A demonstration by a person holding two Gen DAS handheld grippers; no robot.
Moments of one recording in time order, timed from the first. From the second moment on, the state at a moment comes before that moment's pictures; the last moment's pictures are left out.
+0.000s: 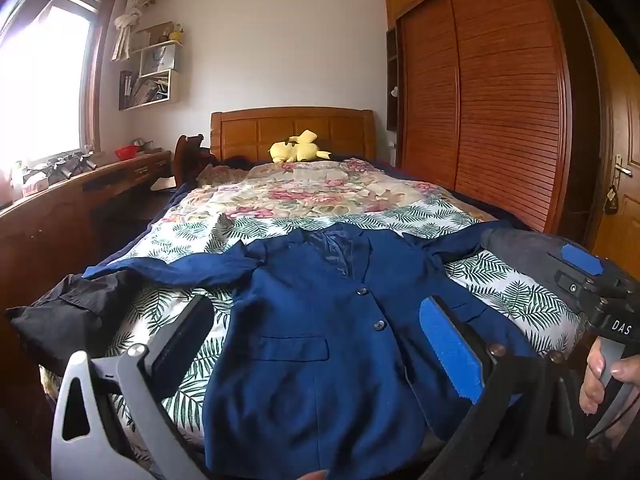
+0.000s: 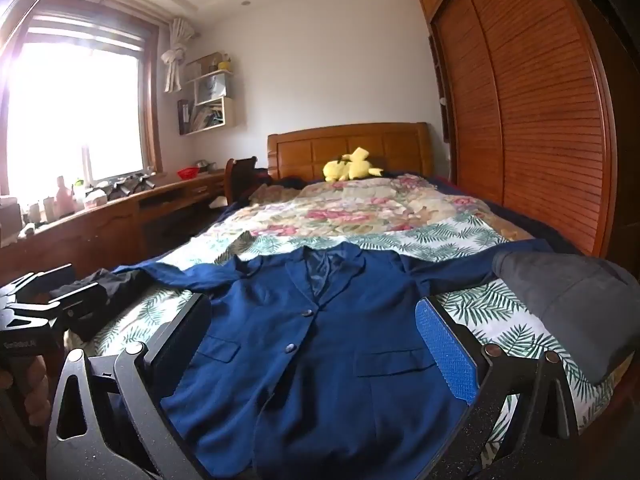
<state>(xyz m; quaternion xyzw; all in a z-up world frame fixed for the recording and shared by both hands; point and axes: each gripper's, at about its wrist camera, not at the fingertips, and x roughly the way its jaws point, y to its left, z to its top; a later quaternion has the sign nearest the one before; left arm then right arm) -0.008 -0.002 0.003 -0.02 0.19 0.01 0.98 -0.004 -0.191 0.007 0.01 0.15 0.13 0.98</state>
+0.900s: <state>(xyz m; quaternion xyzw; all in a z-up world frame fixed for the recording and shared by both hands) 0.000 -0.002 -0.006 -0.02 0.19 0.01 0.98 -0.010 -0.185 0.008 0.02 0.15 0.13 0.98</state>
